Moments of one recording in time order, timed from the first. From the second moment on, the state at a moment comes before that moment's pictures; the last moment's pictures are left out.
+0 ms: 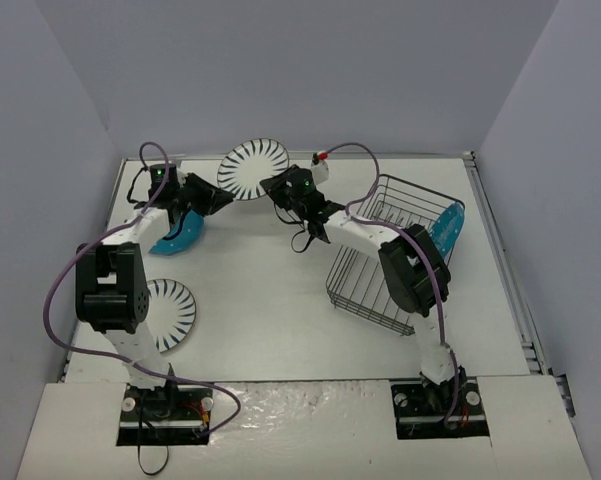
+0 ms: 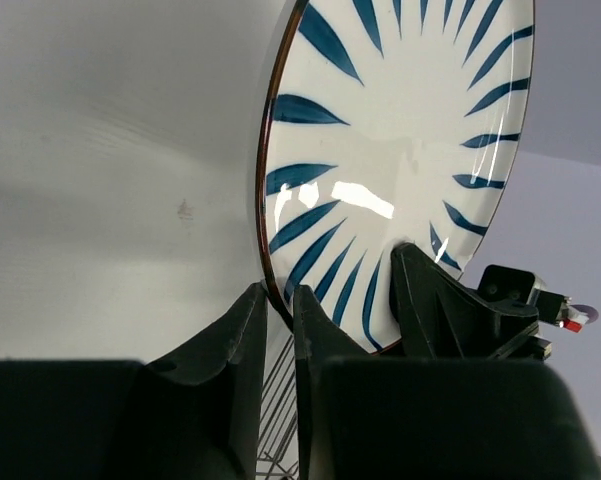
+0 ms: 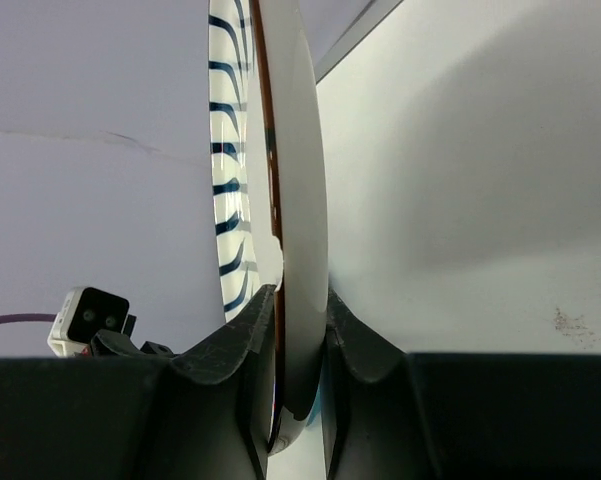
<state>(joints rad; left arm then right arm) -0.01 1.80 1.25 -0.04 0.57 -1.10 0.65 2.14 1.56 0.28 0.19 1.20</state>
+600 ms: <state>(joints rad) -0.03 1.62 1.25 -0.12 0.55 -0.92 0.63 1.90 1.50 -0.04 0.34 0.85</state>
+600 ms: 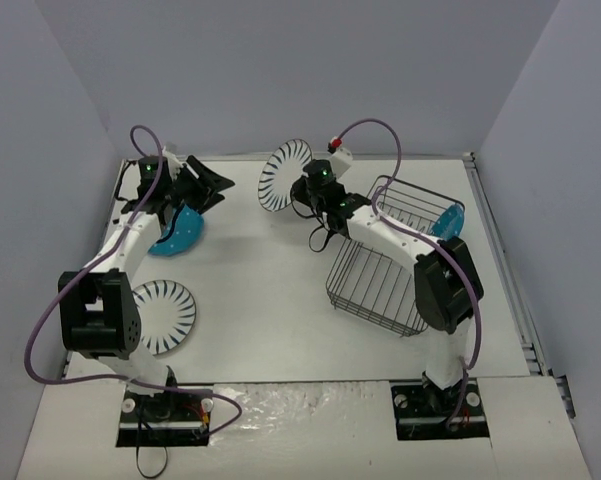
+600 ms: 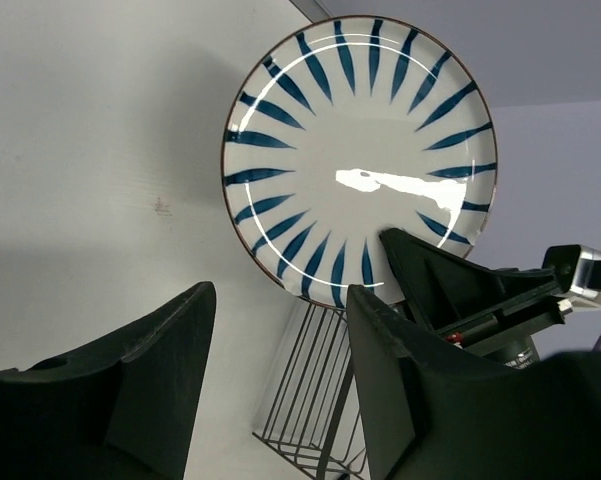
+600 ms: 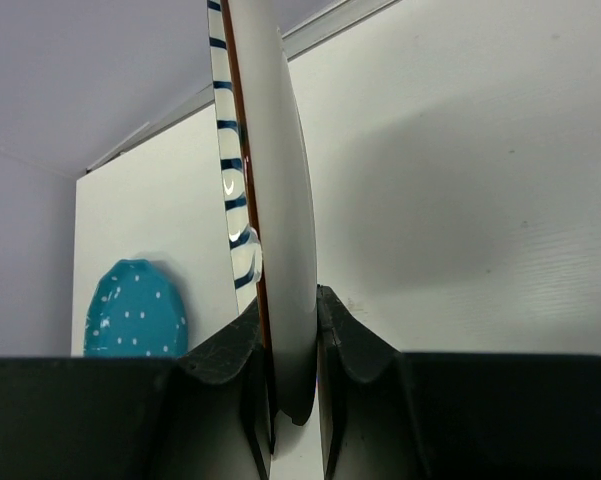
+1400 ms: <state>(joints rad) -0.19 1.28 1.11 -0.25 0.36 -0.76 0.63 1.26 1.40 -0.51 0.90 0.61</state>
